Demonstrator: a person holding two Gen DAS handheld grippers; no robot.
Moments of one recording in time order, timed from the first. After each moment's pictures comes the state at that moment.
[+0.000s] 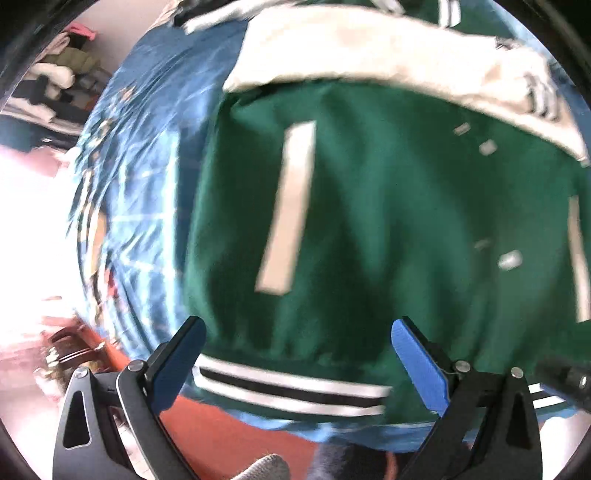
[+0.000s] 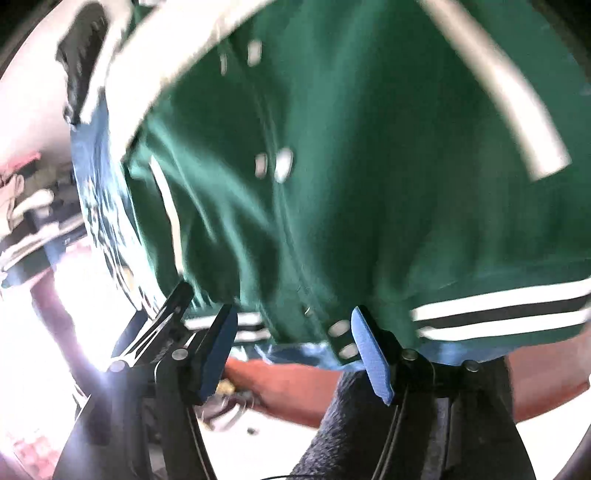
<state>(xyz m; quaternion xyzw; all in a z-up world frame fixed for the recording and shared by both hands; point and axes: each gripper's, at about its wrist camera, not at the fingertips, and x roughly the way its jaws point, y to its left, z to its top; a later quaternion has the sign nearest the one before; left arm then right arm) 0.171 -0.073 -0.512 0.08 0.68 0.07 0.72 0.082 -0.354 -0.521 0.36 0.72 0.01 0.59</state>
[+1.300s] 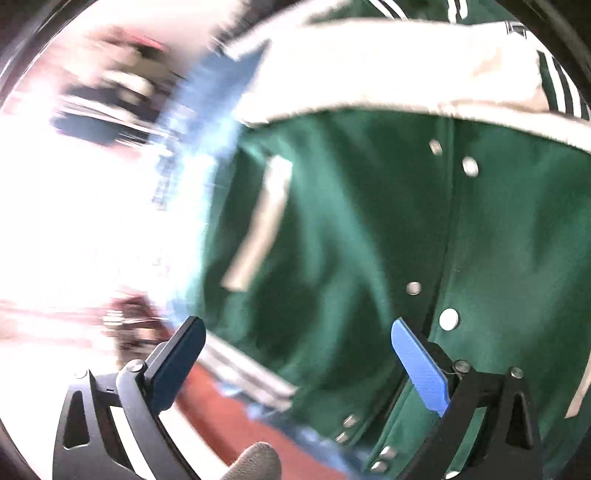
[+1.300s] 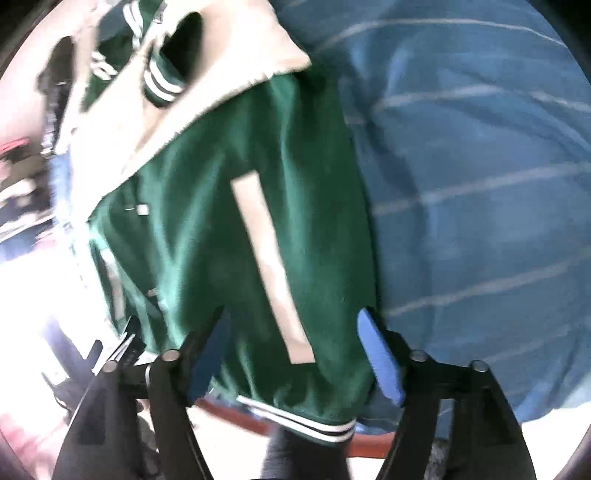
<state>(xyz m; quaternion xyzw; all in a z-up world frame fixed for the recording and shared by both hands) 0.183 -0.200 -0.520 0.19 0.63 0.28 0.70 0.208 -0.601 -0.571 0.29 0.76 0.09 0.57</state>
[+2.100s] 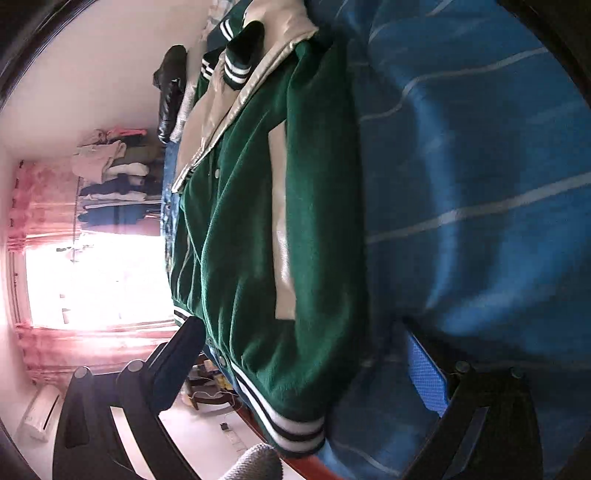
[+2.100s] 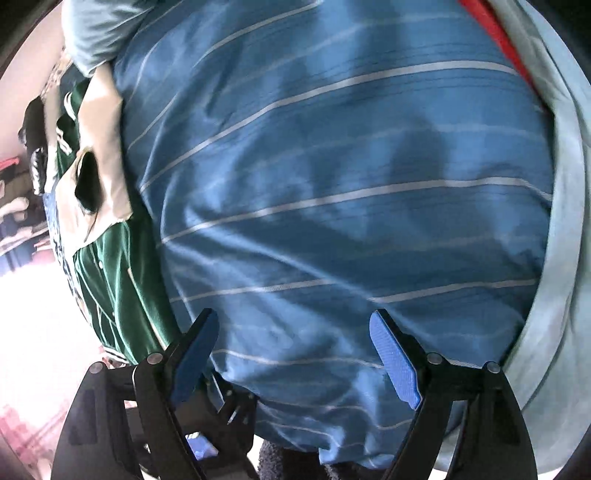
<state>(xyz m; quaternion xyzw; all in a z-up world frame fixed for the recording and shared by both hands) 0.110 -0.496 -0.606 0.38 0.61 0.24 0.65 0.216 -0.818 -0.596 0.28 0.77 0.03 0.57</state>
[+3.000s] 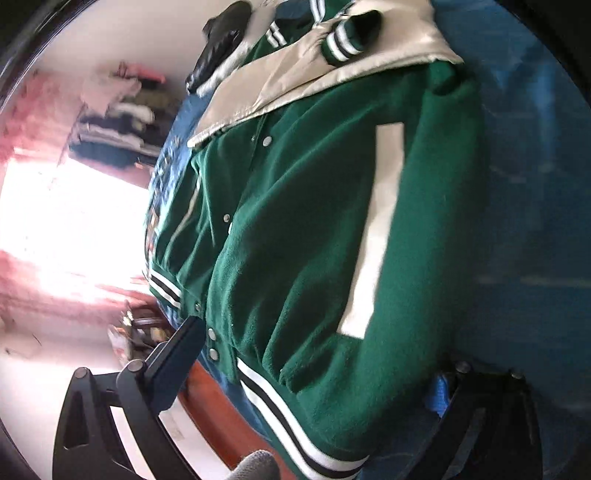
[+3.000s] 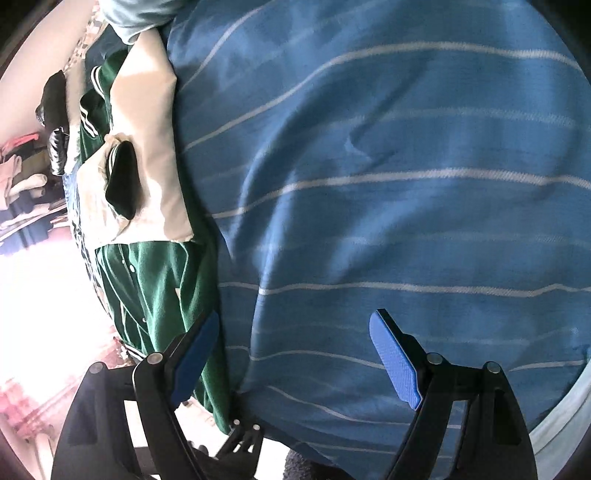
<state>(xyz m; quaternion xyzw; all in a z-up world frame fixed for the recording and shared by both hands) 0.126 -0.423 -0.555 0.22 0.61 0.28 0.71 0.282 -0.743 -0.605 0.27 0.77 0.10 0.56</state>
